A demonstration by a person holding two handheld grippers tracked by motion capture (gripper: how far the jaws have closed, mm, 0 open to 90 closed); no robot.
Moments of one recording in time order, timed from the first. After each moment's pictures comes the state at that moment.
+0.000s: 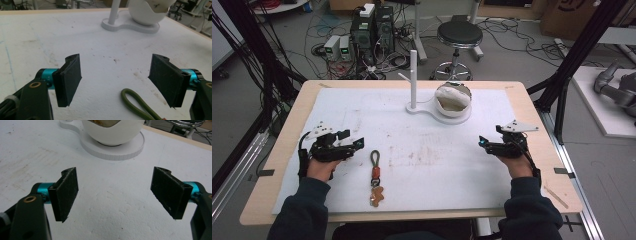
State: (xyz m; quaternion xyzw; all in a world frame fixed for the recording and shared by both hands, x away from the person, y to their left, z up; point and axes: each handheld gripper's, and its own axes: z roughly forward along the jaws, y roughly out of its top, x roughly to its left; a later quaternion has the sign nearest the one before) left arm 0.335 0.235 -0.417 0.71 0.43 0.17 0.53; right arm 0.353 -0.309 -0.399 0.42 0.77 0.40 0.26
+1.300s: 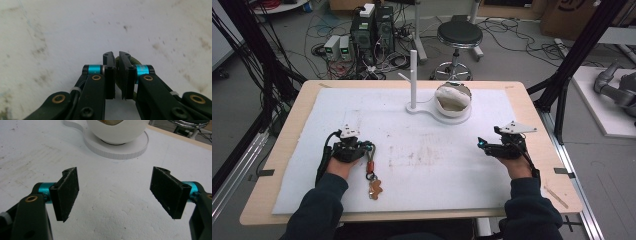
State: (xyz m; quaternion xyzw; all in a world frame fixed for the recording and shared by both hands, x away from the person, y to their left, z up) left arm 0.357 0.195 -0.437 0.77 0.46 0.19 0.40; right arm 0.353 -0.306 -0.402 0.41 0.78 0.40 0.26
